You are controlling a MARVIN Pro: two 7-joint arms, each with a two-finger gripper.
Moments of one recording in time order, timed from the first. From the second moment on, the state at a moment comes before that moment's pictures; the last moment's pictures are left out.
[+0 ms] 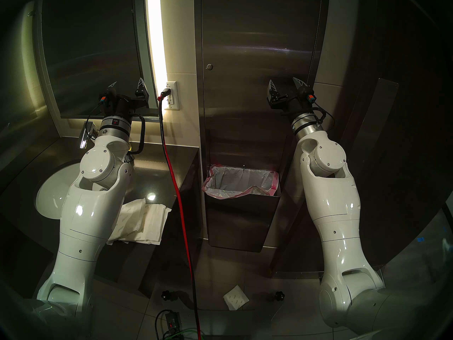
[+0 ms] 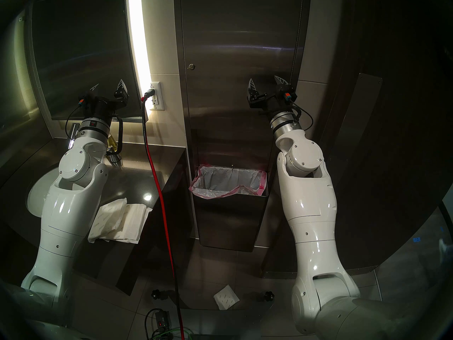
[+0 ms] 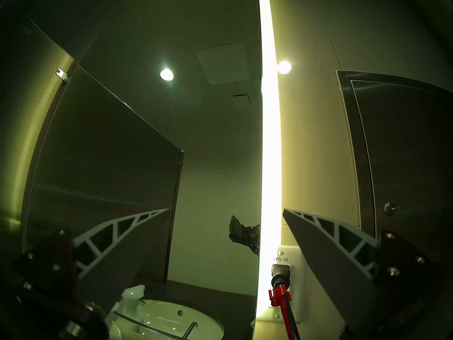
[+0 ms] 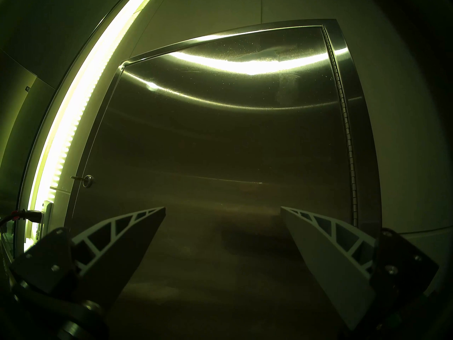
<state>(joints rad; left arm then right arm) 1.33 -1.15 -1.55 -1.77 -0.43 -0.08 0.20 -1.16 -1.48 1.57 -1.58 0.08 -0.12 0.23</state>
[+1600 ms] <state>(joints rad) 1.33 -1.15 -1.55 -1.77 -0.43 -0.08 0.20 -1.07 -1.38 1.49 -1.52 0.02 -0.12 0.42</state>
